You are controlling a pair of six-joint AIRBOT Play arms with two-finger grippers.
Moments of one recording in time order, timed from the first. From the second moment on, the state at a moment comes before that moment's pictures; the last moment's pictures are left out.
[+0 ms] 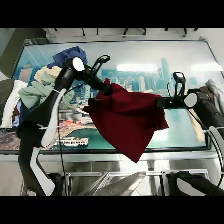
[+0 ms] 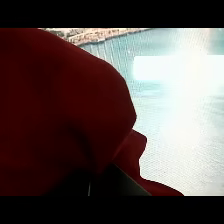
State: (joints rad) left arm -0.35 -1.93 2.01 1.09 -1.39 -1.17; right arm 0.05 -1.20 0.96 -1.31 0.82 1.51
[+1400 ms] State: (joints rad) left arm -0.60 -1.50 0.77 0.53 -0.98 -1.40; right arm 0.05 -1.20 0.96 -1.23 0.90 1.51
